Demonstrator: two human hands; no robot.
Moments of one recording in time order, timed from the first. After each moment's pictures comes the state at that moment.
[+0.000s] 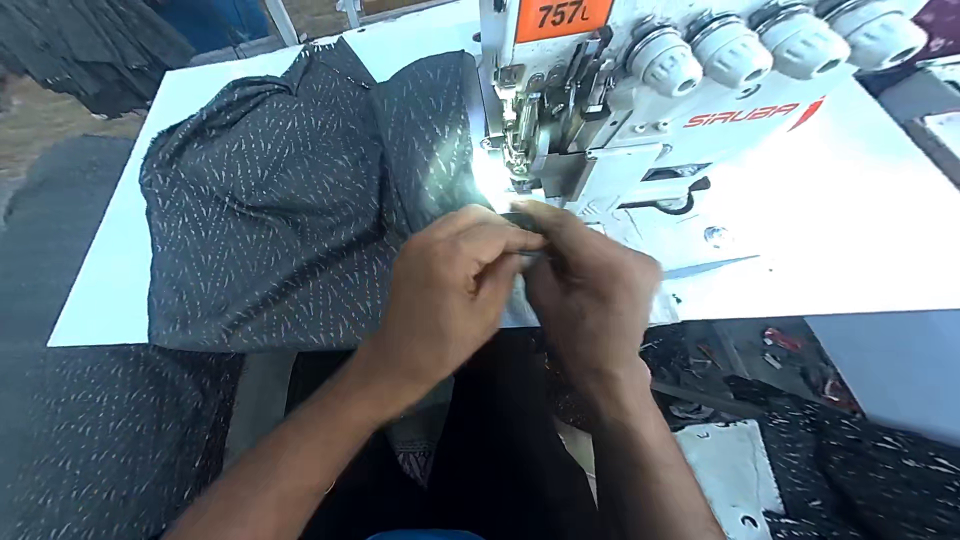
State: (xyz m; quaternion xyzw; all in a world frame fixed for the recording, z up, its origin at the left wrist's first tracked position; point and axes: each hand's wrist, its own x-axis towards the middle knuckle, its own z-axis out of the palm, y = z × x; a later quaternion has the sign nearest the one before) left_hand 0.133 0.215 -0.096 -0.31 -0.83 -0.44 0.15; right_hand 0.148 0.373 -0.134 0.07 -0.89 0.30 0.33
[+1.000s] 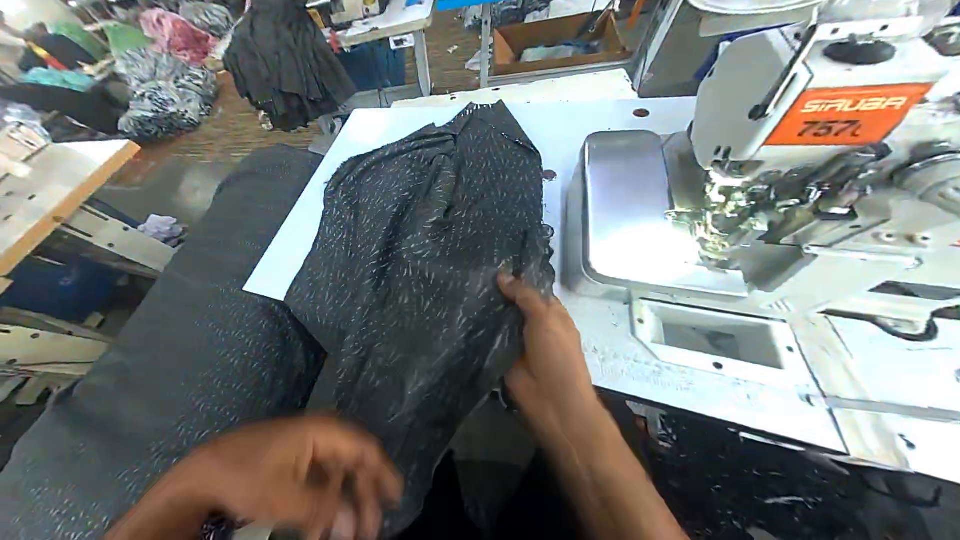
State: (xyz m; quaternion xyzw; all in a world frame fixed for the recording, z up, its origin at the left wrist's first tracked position) left_hand 0.276 -0.049 -0.068 -0.18 -0.72 -0.56 -0.38; right_hand 0.156 0.206 -0.111 -0.16 -0.41 0.89 -0.13
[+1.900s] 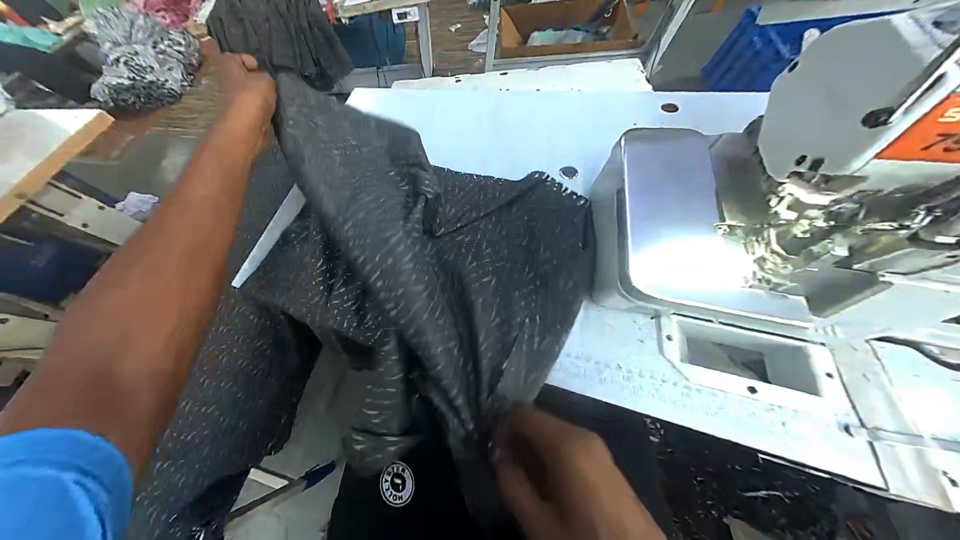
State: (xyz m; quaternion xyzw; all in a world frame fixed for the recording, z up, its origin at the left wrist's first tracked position) left_hand -0.060 -0.183 -0.023 0.23 -0.85 -0.40 0.24; right_hand 0.227 0.255 -0.127 0.23 -0.85 0.44 -0.16
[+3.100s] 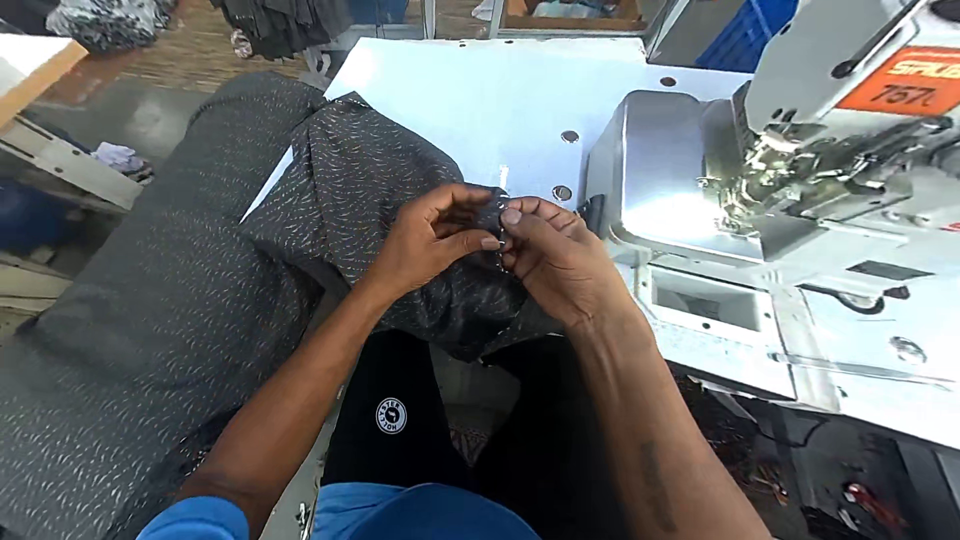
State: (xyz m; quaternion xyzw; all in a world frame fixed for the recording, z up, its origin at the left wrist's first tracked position) left_hand 0.134 0.025 -0.121 -0.22 -0.72 -0.65 0.11; right_hand 0.113 0.222 -0.116 0.14 -0.49 0.84 -0.20
